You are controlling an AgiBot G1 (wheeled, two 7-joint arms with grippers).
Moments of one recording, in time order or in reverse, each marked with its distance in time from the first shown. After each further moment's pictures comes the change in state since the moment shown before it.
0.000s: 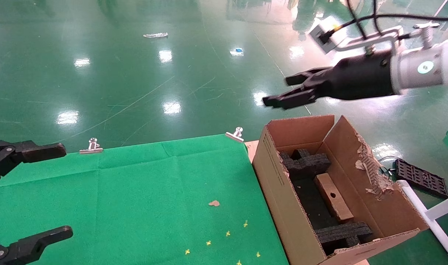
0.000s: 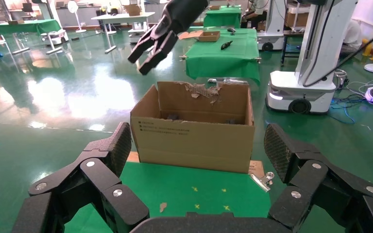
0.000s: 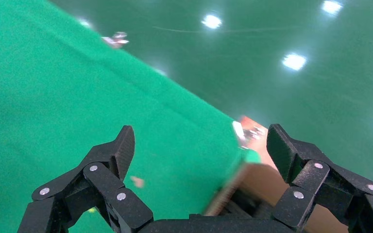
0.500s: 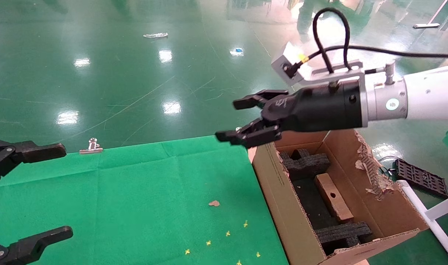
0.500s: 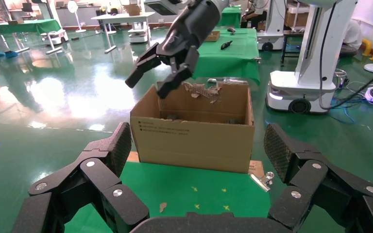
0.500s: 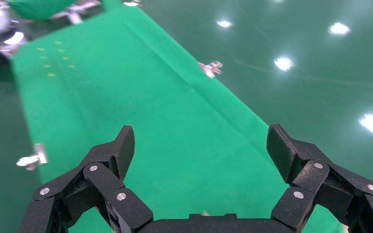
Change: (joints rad) left arm 0.000 0.000 0.001 0.000 -0.001 0.000 0.000; right arm -0.317 -0.033 0.322 0.116 0.139 -0.097 -0.183
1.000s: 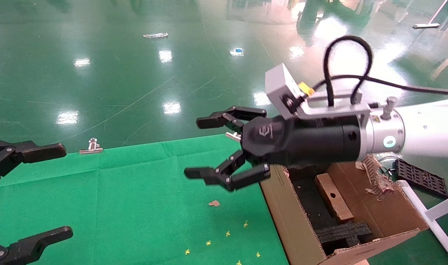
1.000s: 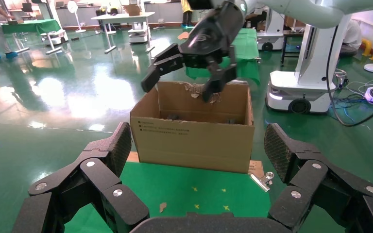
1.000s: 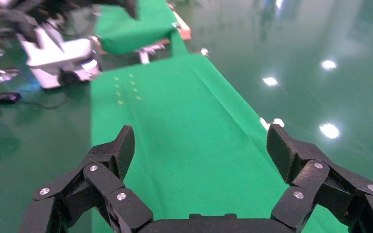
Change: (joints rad) left arm 0.000 0.000 0.001 0.000 -0.001 0.000 0.000; right arm -0.323 -0.033 0.328 0.119 0.141 -0.099 -0.187
